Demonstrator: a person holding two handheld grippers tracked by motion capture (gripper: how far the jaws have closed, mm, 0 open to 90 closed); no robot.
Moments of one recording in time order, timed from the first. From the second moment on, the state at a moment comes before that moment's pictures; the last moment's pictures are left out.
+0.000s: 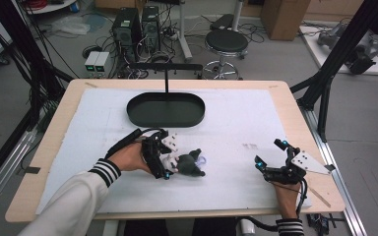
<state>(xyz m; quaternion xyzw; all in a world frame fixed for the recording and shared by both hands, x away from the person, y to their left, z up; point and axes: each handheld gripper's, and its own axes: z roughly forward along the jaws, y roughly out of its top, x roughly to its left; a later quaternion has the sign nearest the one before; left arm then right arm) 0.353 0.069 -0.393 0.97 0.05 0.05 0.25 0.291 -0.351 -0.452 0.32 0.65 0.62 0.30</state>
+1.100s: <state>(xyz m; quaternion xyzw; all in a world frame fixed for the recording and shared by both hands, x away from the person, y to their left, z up) 0.352 0.056 -0.400 0.98 0.04 0.03 0.20 0.291 -0.351 -0.453 0.32 0.65 0.62 0.30</state>
